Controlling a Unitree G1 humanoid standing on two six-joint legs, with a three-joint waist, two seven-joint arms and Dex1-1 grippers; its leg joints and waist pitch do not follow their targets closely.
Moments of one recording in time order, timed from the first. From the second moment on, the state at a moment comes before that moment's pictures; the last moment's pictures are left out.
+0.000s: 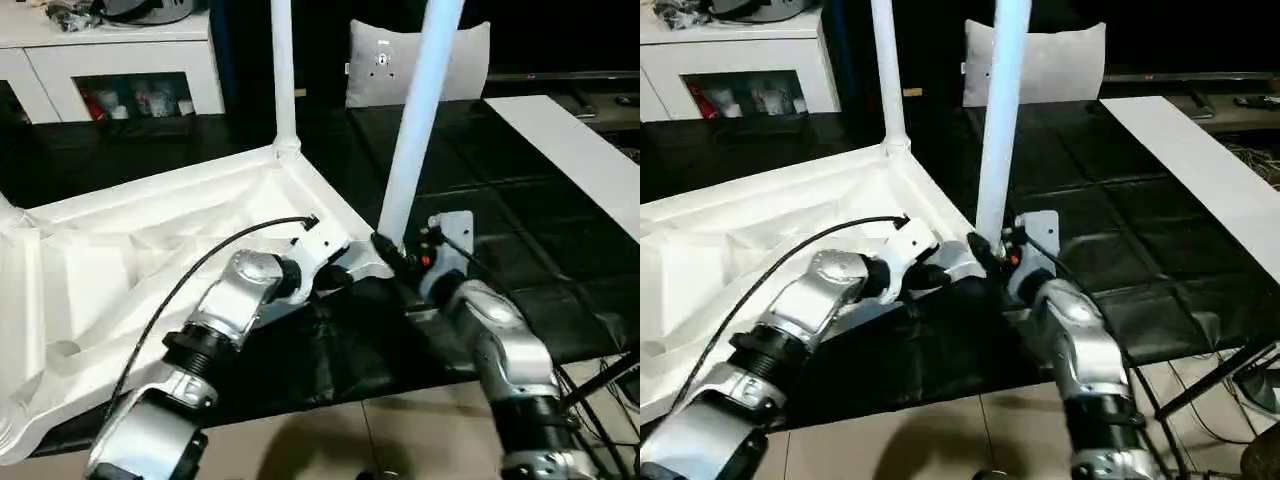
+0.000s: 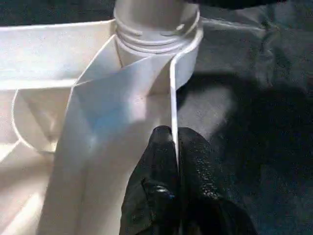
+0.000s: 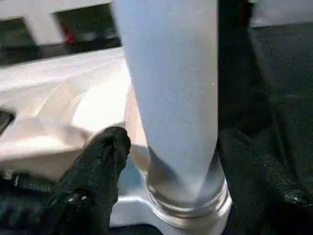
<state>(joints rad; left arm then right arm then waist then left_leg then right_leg) -0.67 0.18 -0.28 0.55 0.10 0.34 -0.86 -0.35 -0.14 -0.05 0.24 0.19 0.28 0.50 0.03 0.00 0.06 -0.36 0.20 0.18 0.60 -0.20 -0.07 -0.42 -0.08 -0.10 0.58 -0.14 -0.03</state>
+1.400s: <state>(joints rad) -0.69 0.34 -0.40 0.66 0.03 -0.01 -1.45 -0.31 -0.53 0.13 0.16 0.35 0.37 1.32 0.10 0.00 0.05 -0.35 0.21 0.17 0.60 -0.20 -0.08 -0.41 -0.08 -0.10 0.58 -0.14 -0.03</state>
